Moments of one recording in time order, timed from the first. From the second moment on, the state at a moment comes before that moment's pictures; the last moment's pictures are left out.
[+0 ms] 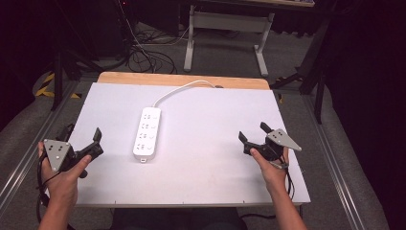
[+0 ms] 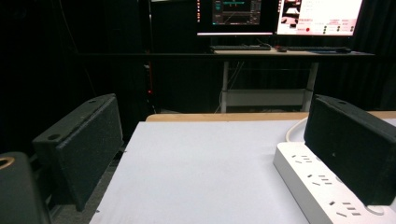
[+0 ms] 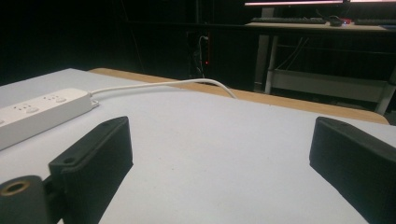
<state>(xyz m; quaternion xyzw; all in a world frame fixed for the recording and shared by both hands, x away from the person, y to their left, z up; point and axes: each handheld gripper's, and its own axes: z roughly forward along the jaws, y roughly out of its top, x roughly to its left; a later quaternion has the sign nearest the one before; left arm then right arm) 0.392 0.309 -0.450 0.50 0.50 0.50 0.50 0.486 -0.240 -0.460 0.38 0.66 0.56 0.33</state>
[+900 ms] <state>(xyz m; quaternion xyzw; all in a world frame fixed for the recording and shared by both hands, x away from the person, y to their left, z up) 0.388 0.317 -0.446 0.51 0.51 0.49 0.50 0.484 -0.242 -0.458 0.38 0.65 0.56 0.34</state>
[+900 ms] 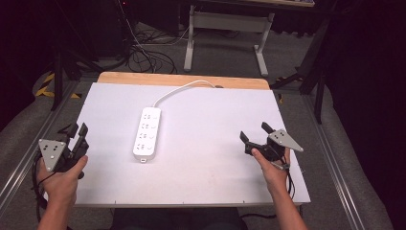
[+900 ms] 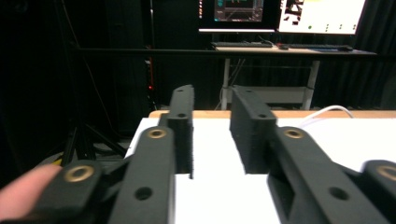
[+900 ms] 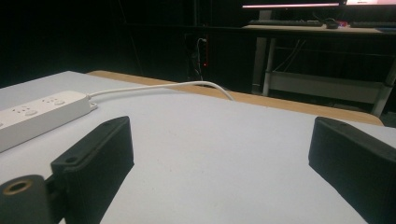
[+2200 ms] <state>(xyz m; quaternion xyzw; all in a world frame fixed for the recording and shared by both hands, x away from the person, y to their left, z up) 0.420 0.286 -0.420 0.60 0.48 0.43 0.47 0.483 -0.250 -0.458 0.39 0.65 0.56 0.33</state>
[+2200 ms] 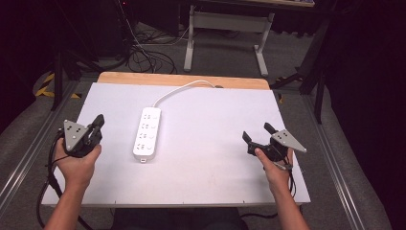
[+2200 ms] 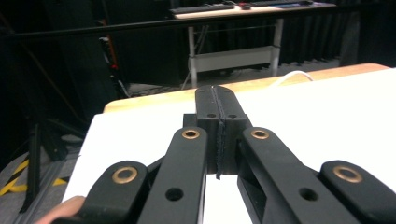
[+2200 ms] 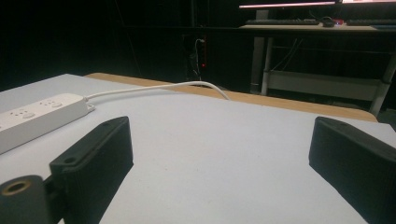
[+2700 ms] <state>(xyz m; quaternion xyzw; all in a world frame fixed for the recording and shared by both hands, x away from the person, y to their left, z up) 0.440 0.262 -0.418 0.65 0.46 0.37 0.48 0.483 -0.249 -0.459 0.39 0.65 0.56 0.33</state>
